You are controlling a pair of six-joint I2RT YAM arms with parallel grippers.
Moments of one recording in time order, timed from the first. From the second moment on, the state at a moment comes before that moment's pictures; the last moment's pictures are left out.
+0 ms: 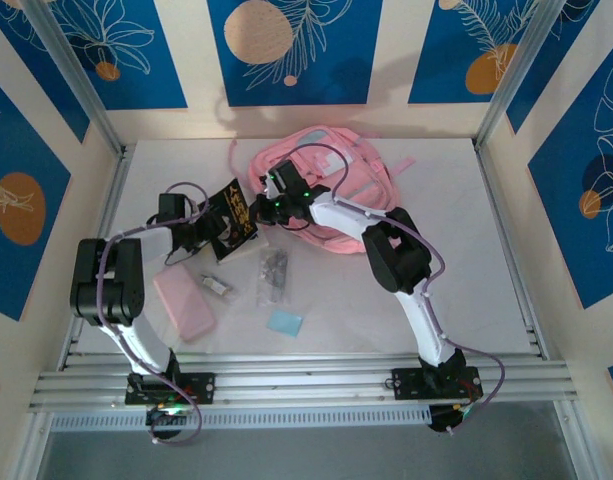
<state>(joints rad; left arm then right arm) -0.02 1.74 0.88 -0.08 0.35 -0.62 0.68 2.27 1.79 -0.29 -0.46 0.72</state>
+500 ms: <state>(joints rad) -0.07 1.76 0.79 0.28 0.47 -0.78 0.54 2.06 1.60 -0.20 -0.60 0.80</state>
